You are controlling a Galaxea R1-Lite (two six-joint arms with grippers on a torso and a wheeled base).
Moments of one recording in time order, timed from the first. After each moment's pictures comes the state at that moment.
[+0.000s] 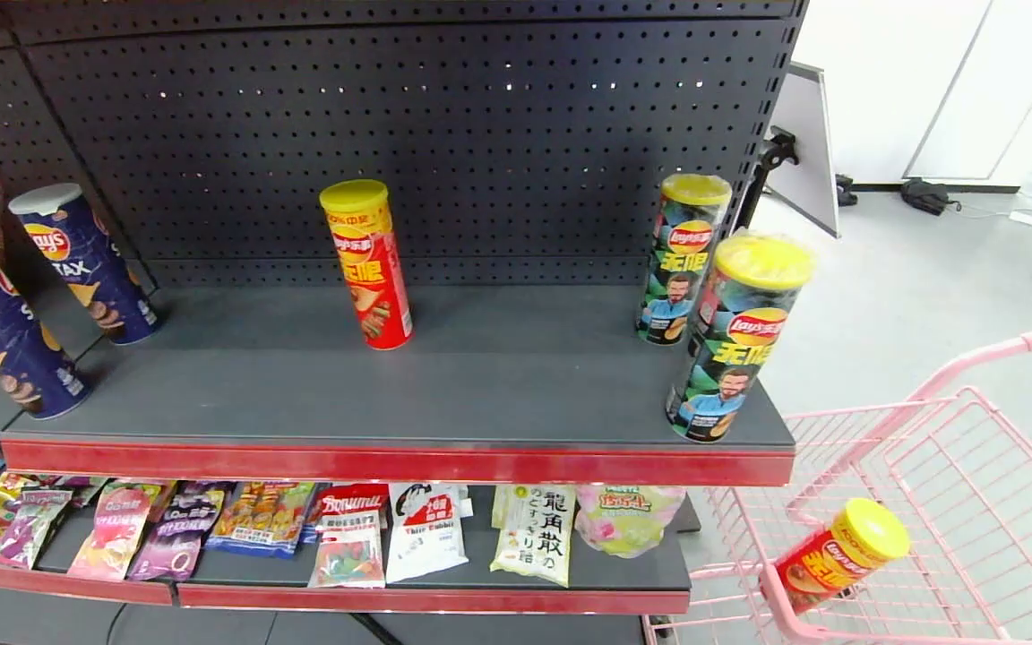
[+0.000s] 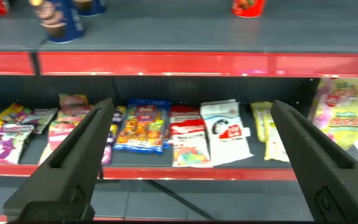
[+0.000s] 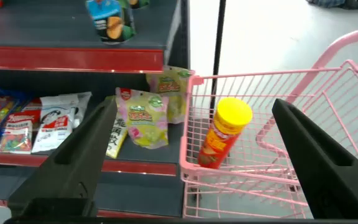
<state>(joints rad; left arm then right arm) 0.00 0.00 0.00 0.01 0.00 0.00 0.00 0.00 0.00 0.00 0.06 0.00</state>
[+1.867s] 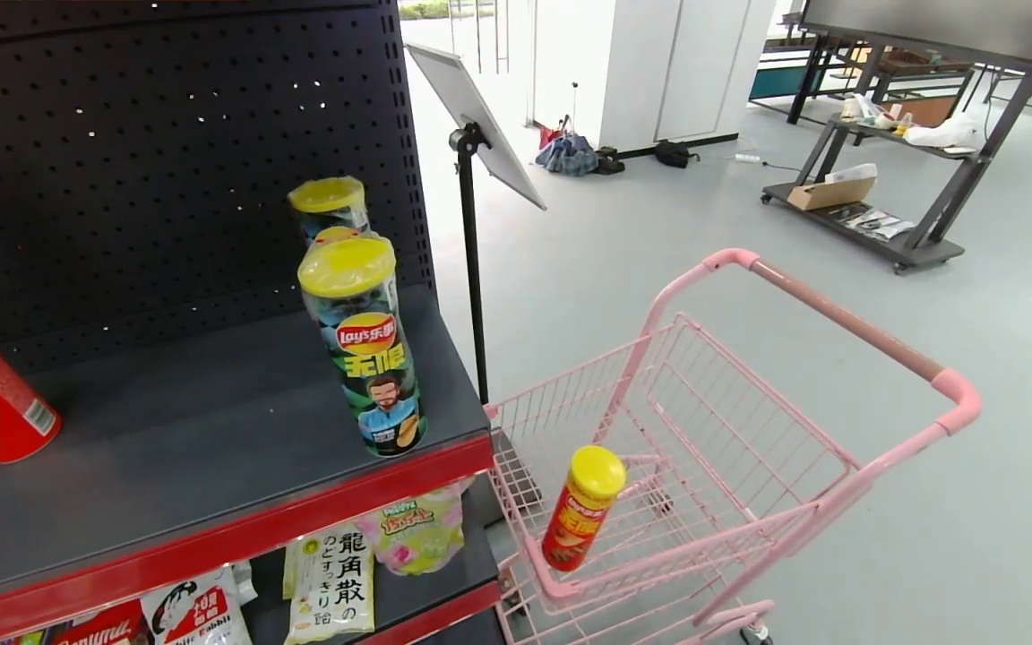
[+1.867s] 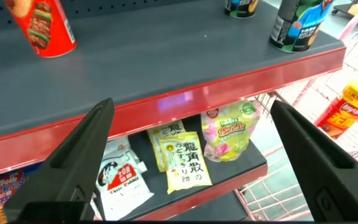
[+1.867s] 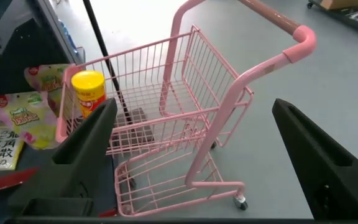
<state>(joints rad) 0.00 0.00 0.00 0.01 0.00 0.00 0.00 0.00 0.00 0.00 0.06 0.00</state>
